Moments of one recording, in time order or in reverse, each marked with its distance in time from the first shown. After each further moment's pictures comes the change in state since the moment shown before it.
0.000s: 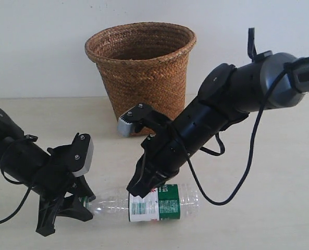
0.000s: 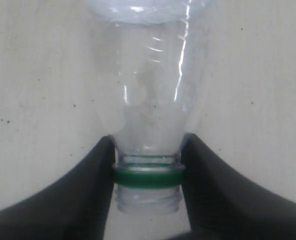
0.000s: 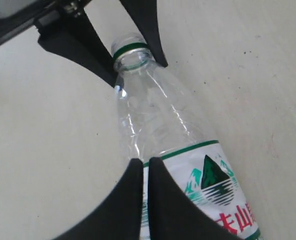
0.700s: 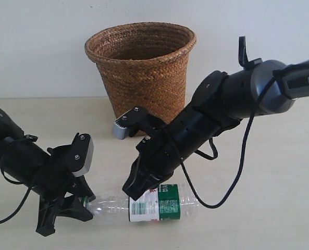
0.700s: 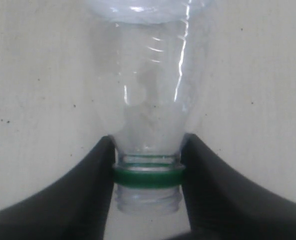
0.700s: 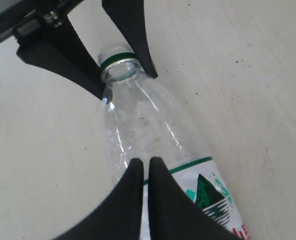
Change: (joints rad) left arm 0.000 0.000 0.000 0.000 0.000 0.000; right arm 0.024 0.023 0.000 0.027 -0.064 -0.013
